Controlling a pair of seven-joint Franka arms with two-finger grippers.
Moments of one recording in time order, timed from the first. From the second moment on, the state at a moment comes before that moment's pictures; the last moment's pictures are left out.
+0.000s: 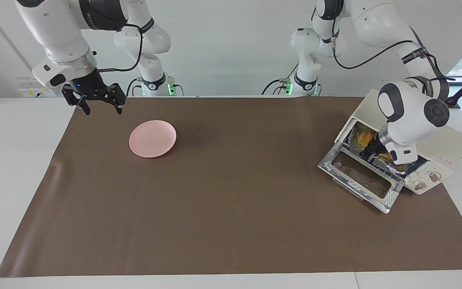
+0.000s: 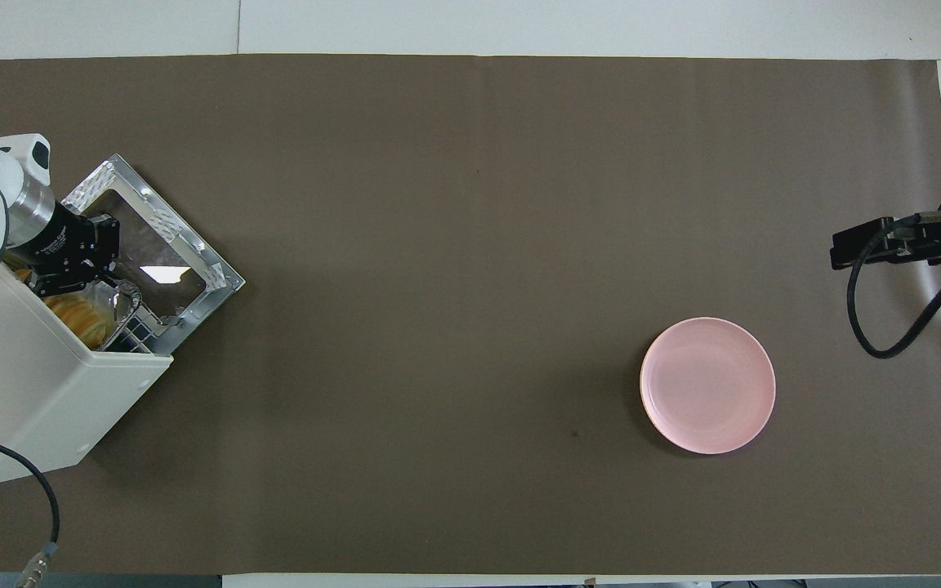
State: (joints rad) left arm -0.40 0.31 0.49 -1.75 -0.11 1.78 -0.72; right arm -0.05 -0.04 0.06 -1.66 -0.02 1.59 0.00
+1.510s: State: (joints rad) left arm -0.45 0.31 0.48 -1.67 0.04 1.79 -0.67; right arm -0.05 -0.04 0.06 -1.66 -0.02 1.59 0.00
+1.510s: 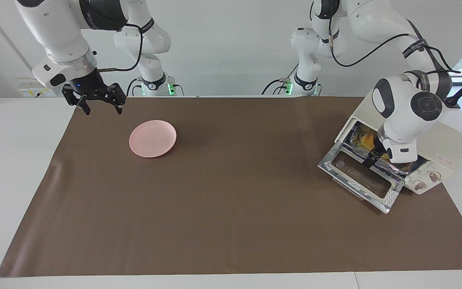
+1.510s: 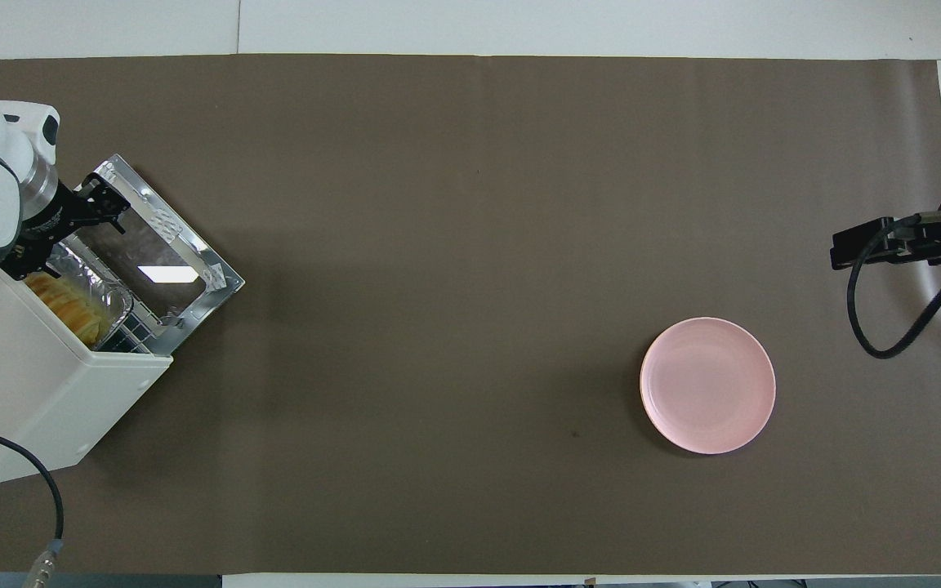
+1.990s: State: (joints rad) left arm -0.48 0.31 0.48 -1.56 0.05 1.73 -0.49; right arm -0.05 -0.04 0.06 -1.66 -0.02 1.59 0.00
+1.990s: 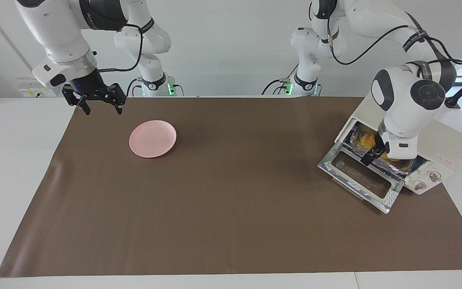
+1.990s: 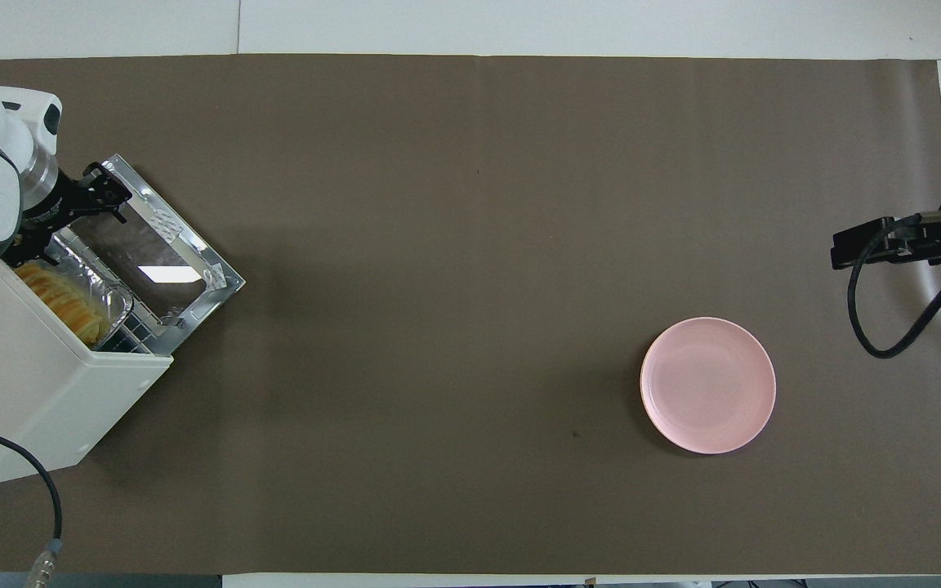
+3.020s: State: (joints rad) left arm -0.39 0.06 0.32 -1.49 0.05 1.43 0.00; right arm -0.05 -0.04 0.06 -1.66 -0.02 1.59 0.00
